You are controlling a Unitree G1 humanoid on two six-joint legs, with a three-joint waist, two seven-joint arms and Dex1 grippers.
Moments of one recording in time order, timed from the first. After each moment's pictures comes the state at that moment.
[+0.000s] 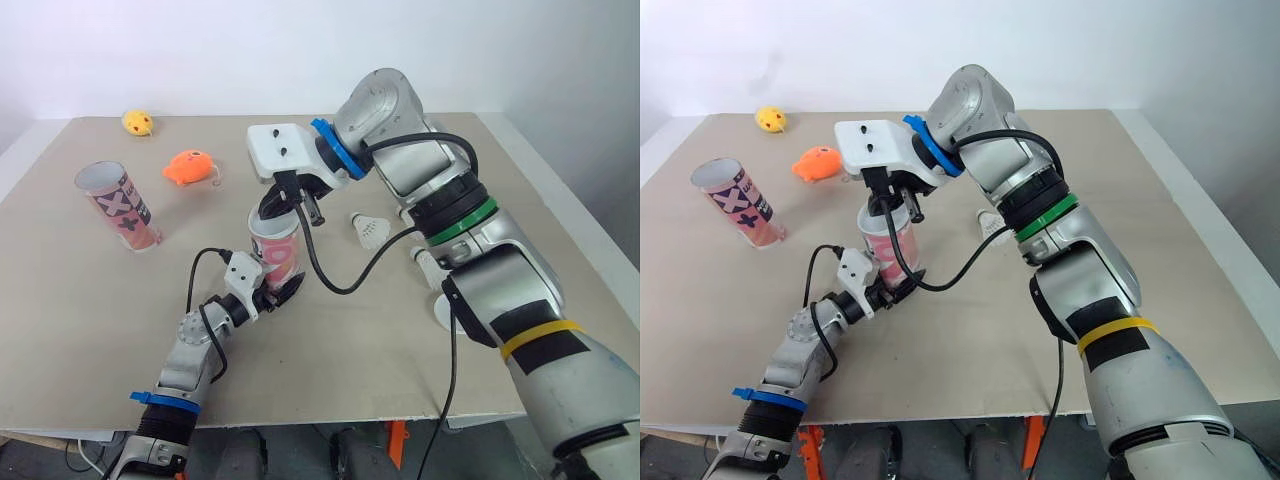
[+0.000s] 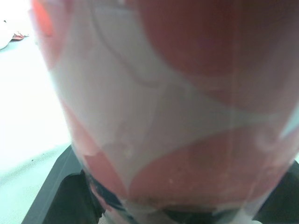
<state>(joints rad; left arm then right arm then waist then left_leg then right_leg) -0.28 0.19 -0.08 0.14 -0.18 0.02 -0.61 -1.47 -0.27 0.48 0.55 -0.13 0.29 1.50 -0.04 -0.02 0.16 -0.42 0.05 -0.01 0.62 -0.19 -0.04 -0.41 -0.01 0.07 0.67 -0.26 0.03</state>
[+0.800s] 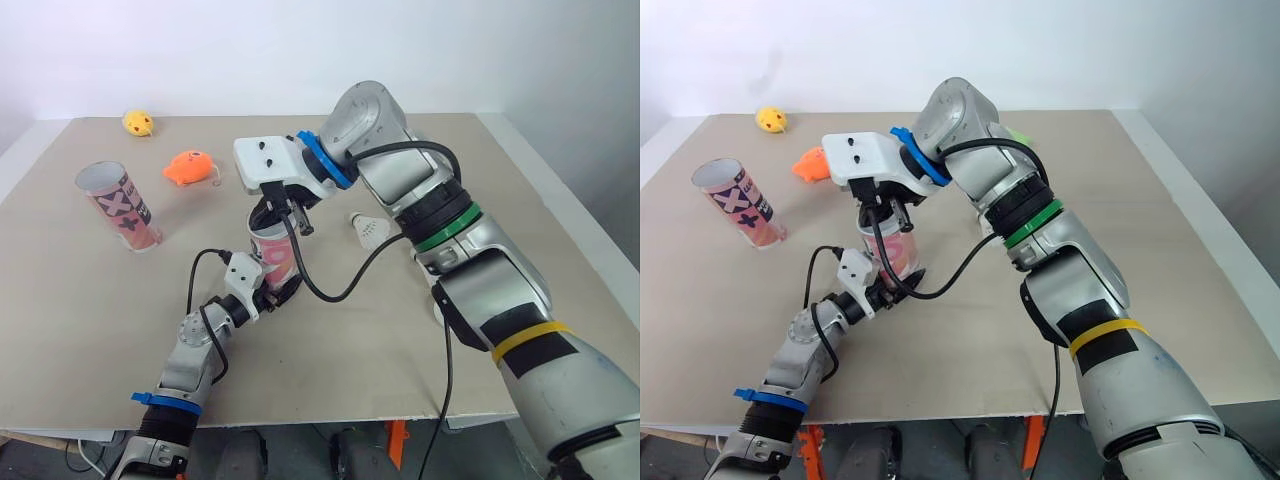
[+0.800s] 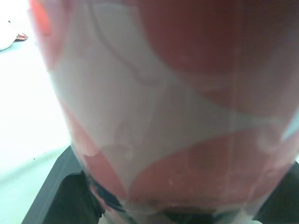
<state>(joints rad) -0.27 0.18 -0.08 0.15 -0.18 0.01 -0.60 -1.45 -0.23 0.49 0.55 -0.12 0.30 1.49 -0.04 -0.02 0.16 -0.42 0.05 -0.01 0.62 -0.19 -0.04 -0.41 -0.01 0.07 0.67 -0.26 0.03</state>
